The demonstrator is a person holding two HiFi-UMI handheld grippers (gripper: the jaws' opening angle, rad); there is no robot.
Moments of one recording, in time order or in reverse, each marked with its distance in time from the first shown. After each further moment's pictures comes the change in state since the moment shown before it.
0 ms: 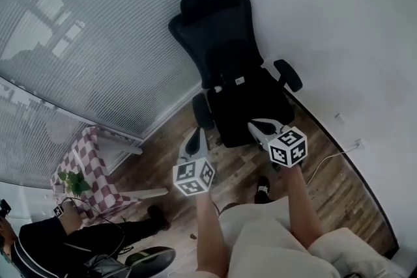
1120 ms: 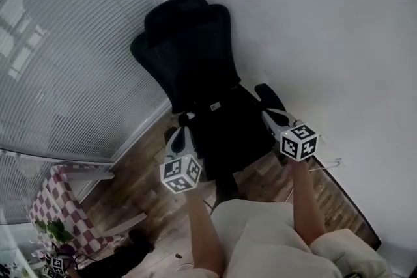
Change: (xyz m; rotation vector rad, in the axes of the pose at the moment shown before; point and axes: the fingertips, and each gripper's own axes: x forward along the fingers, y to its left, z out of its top) left arm 0.258 0.037 0.007 -0.108 0.056 -0.035; right arm 0.057 -0.252 0.094 0.020 0.020 -0.295
